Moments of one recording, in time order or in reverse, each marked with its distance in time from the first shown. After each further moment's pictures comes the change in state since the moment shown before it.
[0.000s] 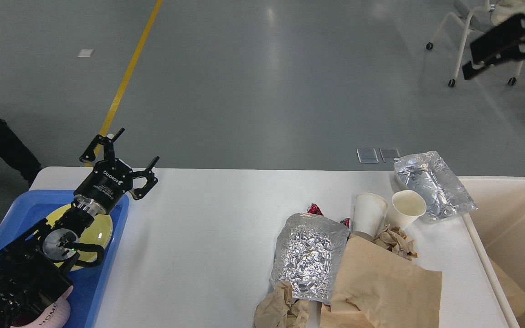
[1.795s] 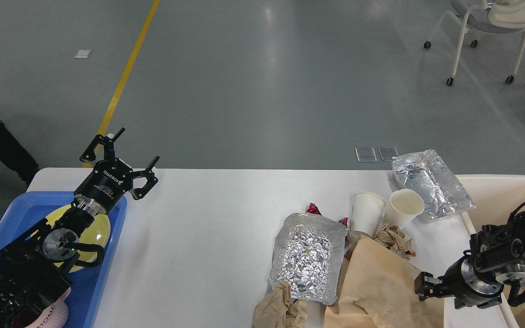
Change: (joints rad) left arm 0.000 0.000 0.000 0.000 0.000 0.000 0.000; right arm -1.281 0.144 -0.010 0.022 0.231 -0.865 -0.061
